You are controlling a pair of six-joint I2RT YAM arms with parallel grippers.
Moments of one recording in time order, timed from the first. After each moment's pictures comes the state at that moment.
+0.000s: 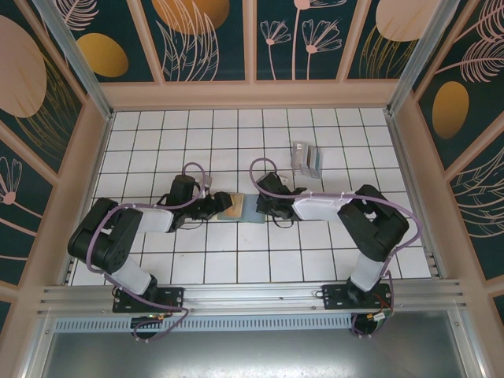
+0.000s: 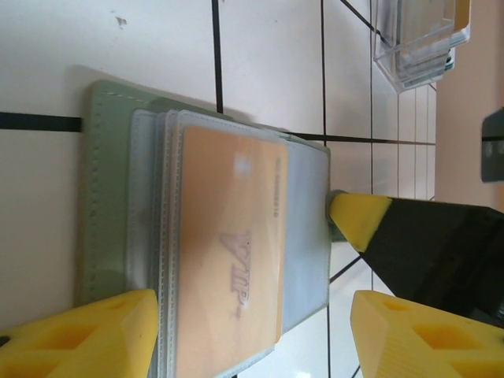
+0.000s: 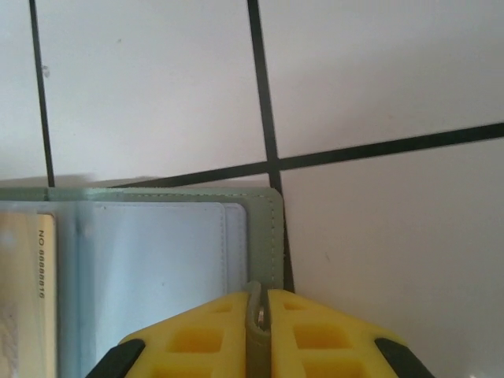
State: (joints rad) left arm -0.40 1.61 0.51 0.39 0.62 -0.83; right arm 0.81 1.75 0.90 -0.14 0.12 0.91
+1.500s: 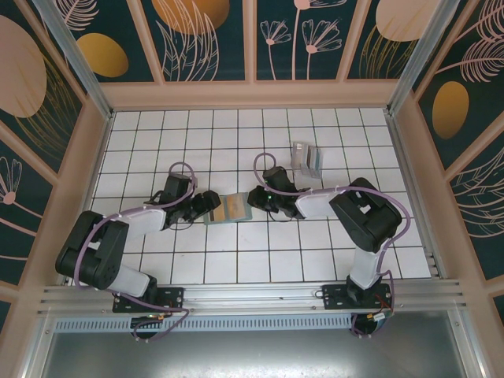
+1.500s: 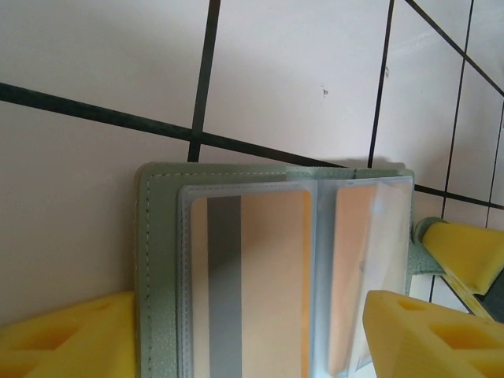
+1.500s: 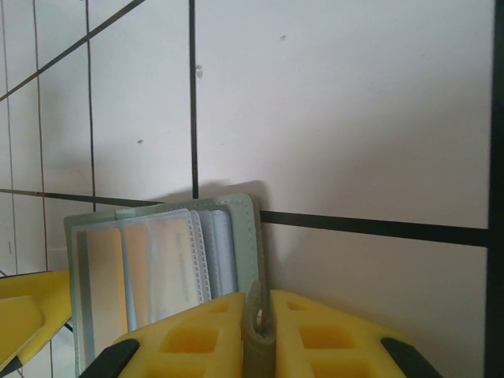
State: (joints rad) left arm -0.35 1.49 0.55 0.05 0.35 -0.79; right arm 0.72 1.83 0.85 0.21 -0.22 0.90
